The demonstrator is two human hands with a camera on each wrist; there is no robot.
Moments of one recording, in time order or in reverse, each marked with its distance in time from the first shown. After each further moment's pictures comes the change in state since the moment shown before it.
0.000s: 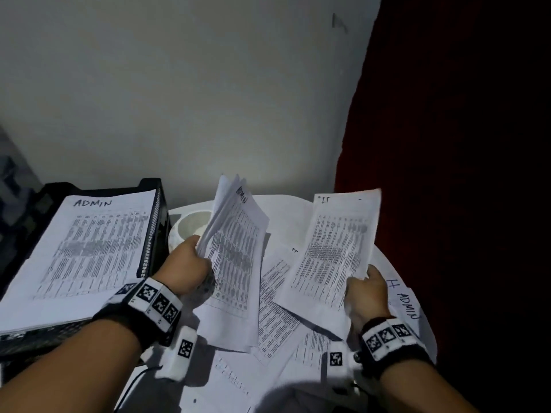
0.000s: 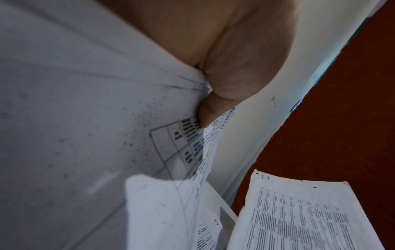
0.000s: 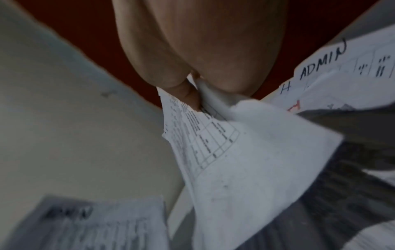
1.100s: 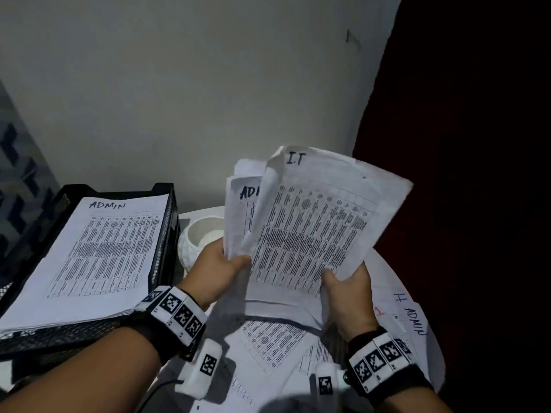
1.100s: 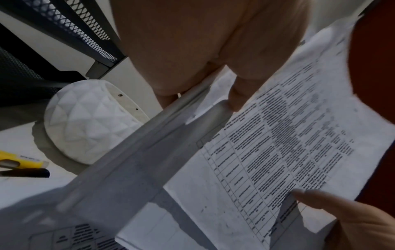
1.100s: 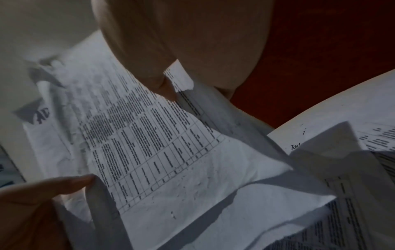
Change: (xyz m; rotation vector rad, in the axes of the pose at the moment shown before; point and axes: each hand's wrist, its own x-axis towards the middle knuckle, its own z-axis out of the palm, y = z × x) left_hand -0.026 0.035 0.015 -0.443 -0.050 0.079; right_hand -0.072 -0.056 0.038 -0.004 -0.214 -0.358
